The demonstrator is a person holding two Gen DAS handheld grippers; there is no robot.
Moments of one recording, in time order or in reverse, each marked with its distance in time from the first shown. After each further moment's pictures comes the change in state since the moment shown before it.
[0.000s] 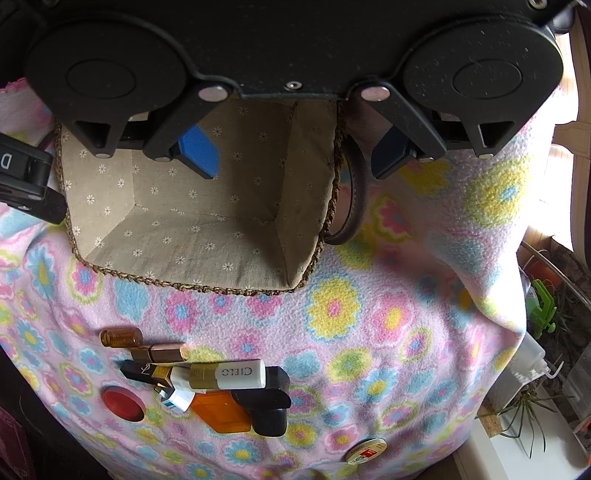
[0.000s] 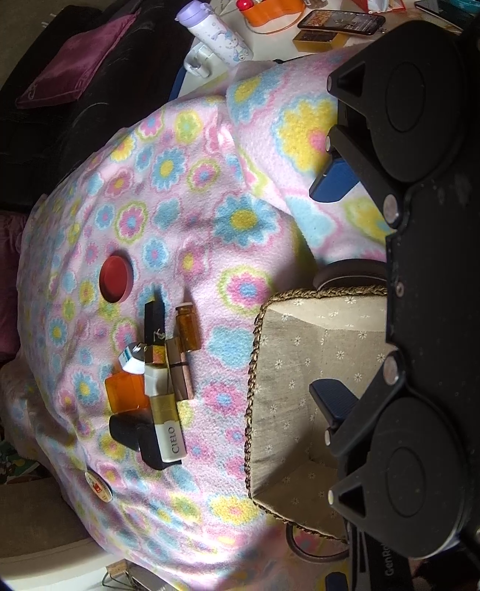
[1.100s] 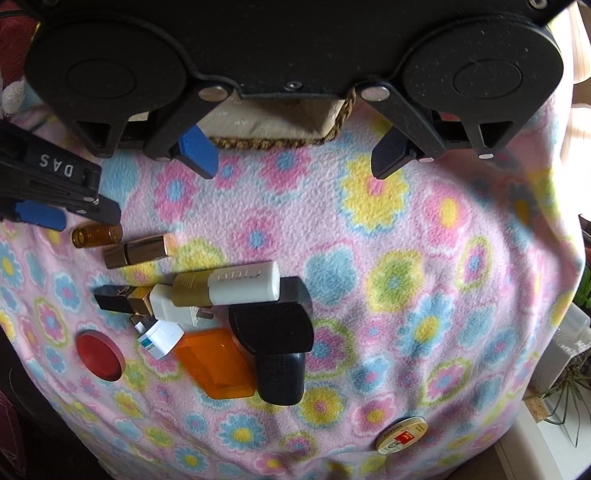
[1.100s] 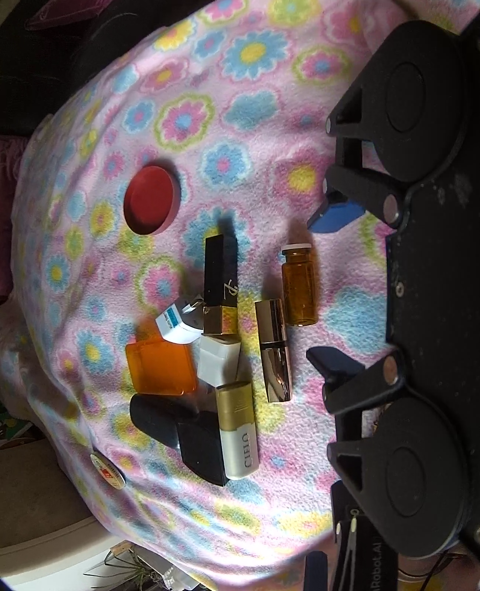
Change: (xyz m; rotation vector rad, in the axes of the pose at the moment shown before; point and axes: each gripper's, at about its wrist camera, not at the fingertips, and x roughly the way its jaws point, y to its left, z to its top) left arm 0.064 -0.009 0.110 -0.022 0.020 -0.067; right arm 0.129 0.007 0.098 -0.084 0.023 0.205
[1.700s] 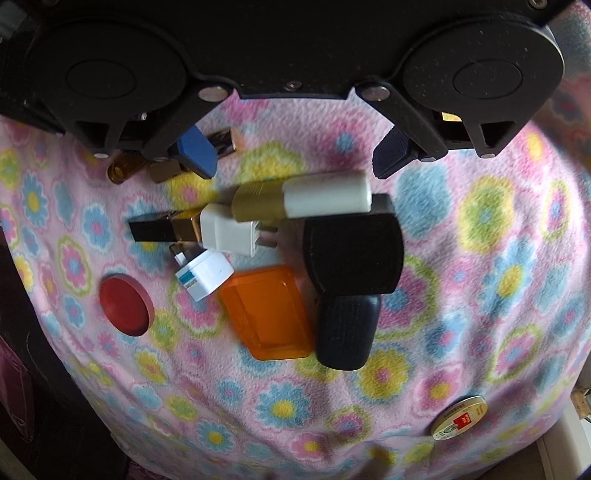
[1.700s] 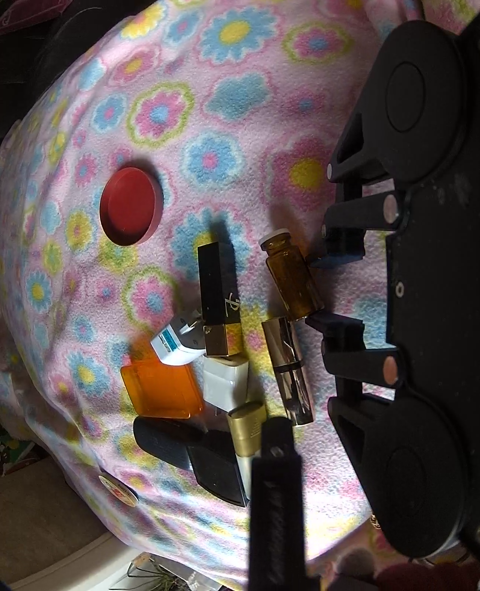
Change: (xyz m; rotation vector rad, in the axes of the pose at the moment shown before) left arm 0.034 -0.035 0.053 -0.063 -0.028 -0.118; right arm 0.024 -0.019 0.012 0.091 0.043 0.045
